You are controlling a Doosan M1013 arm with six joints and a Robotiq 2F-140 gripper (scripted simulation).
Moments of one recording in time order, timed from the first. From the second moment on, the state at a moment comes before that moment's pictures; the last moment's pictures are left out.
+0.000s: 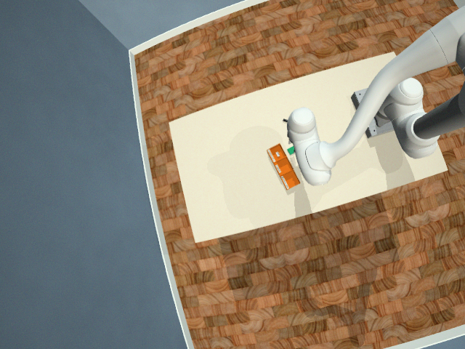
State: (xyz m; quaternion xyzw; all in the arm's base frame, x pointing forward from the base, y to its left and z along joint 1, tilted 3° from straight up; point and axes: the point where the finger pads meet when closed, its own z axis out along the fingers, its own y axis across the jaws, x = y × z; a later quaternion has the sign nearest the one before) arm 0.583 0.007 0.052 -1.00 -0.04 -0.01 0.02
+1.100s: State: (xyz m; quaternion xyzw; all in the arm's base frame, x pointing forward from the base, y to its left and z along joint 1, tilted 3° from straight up) arm 0.585 0.010 -0.016 -1.00 -0.04 -0.01 0.02
